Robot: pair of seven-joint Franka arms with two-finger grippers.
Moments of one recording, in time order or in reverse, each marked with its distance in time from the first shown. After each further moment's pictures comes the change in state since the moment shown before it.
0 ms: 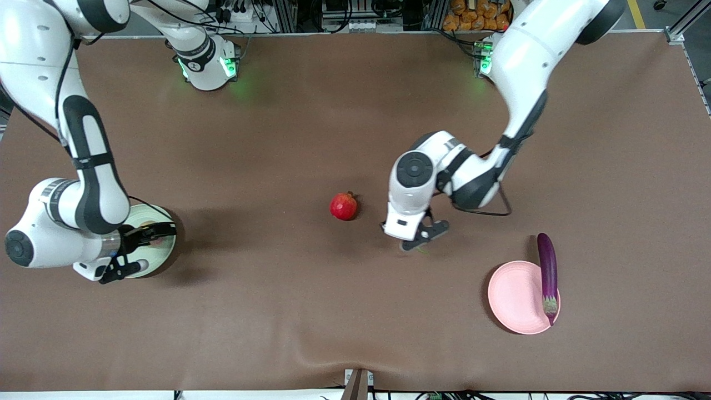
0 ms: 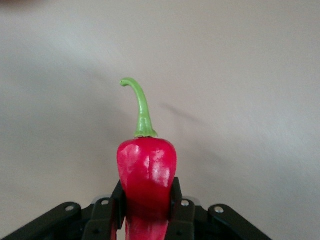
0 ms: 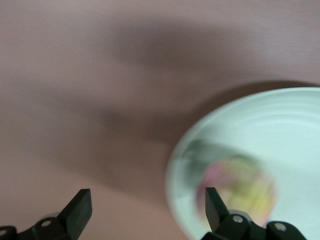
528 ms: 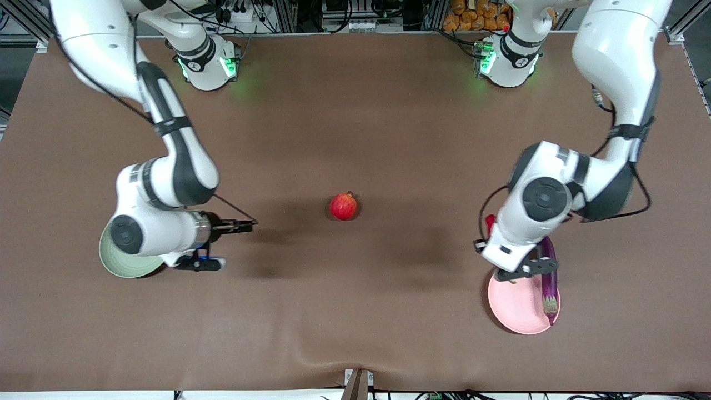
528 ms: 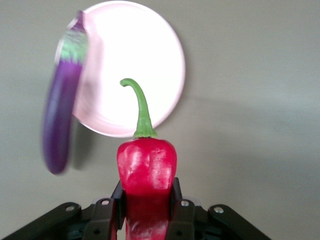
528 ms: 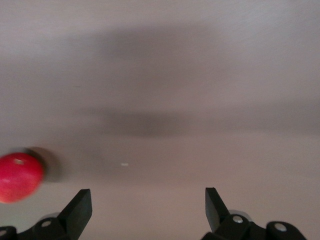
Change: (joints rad) left arm 0.301 -0.076 0.010 -0.015 0.003 -0.081 0.608; right arm 0.322 -0.039 0.012 0.028 0.064 0.013 0.622
